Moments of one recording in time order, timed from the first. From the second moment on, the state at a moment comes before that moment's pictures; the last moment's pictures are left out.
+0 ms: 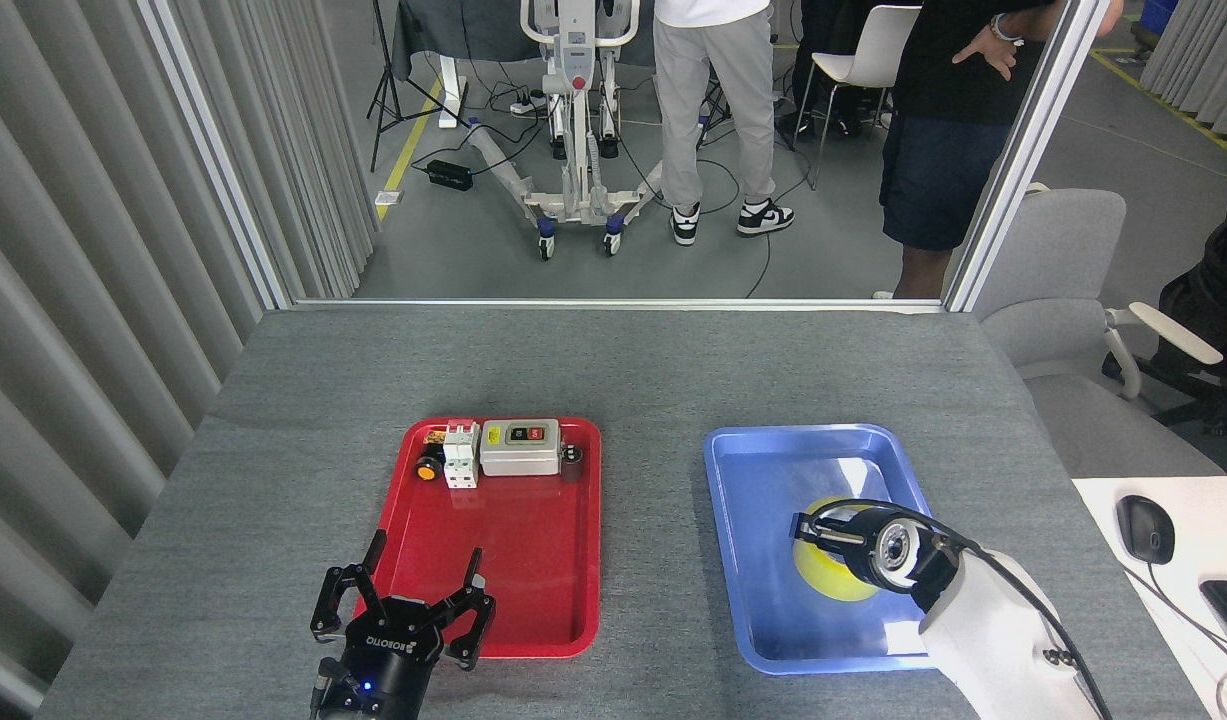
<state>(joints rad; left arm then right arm) 0.03 -0.03 -0.05 -1.54 -1.68 -0.06 0.18 -0.55 -0.24 0.40 -0.97 0.70 0.20 0.71</state>
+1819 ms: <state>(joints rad) 0.02 -0.01 -0.05 -1.50 -1.68 -0.05 0.19 0.14 -0.04 -0.15 -1.63 1.40 -0.11 -0.07</state>
